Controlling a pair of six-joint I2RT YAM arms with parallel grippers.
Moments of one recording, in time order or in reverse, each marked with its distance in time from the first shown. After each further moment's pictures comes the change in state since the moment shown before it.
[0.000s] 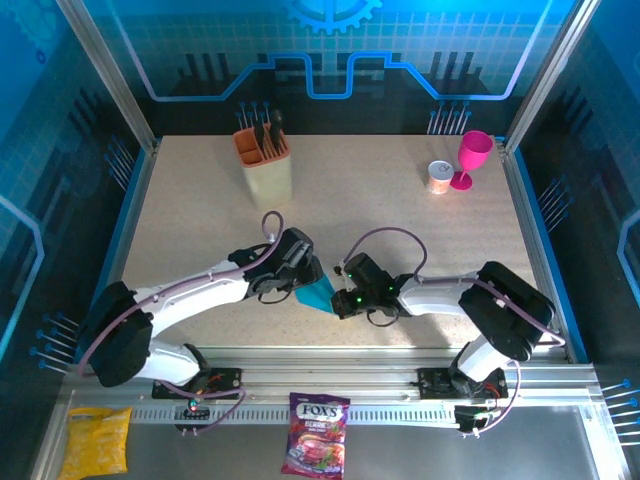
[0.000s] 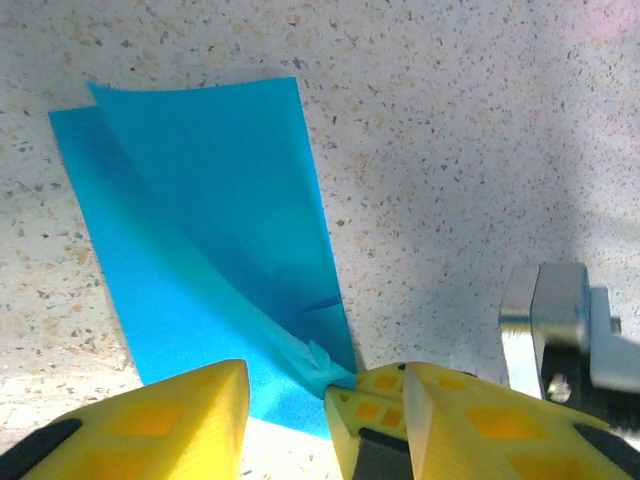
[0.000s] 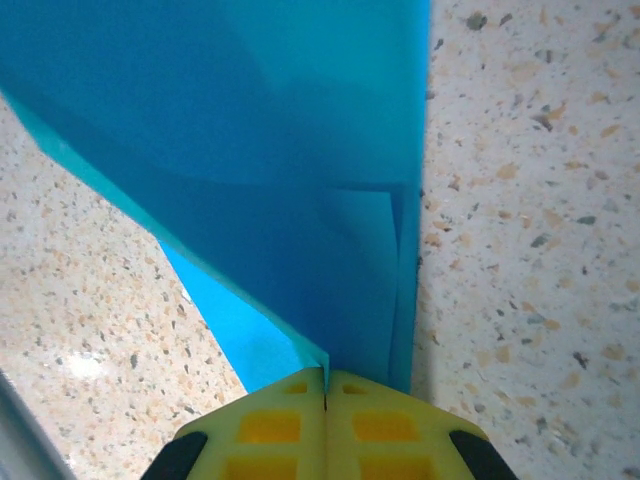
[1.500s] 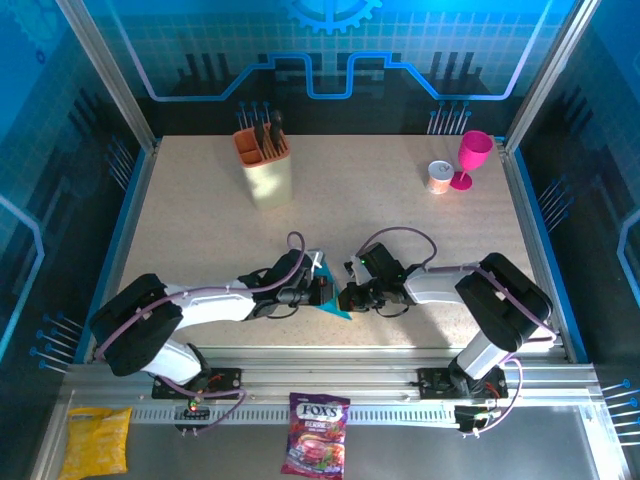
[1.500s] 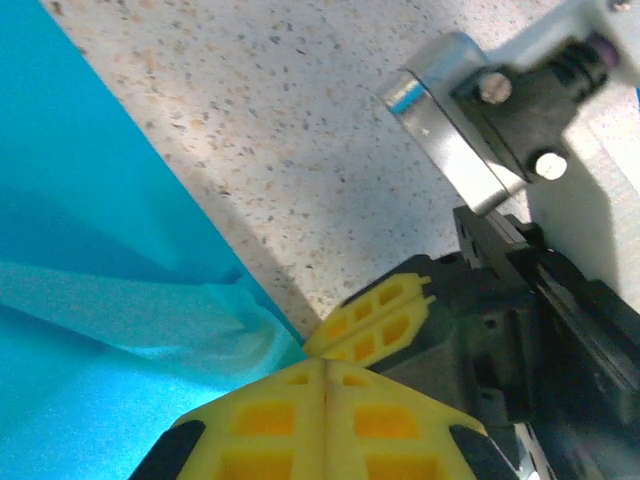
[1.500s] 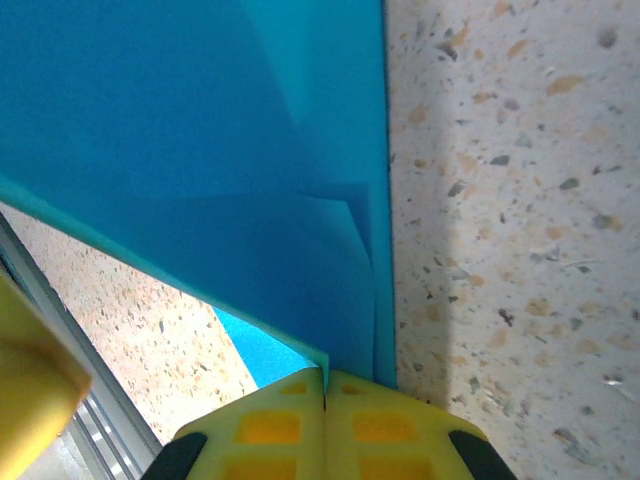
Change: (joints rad) left arm -0.052 0.092 -0.256 0.589 0.229 0.265; right arm -0.147 0.031 -0.003 -0.052 -0.253 0.026
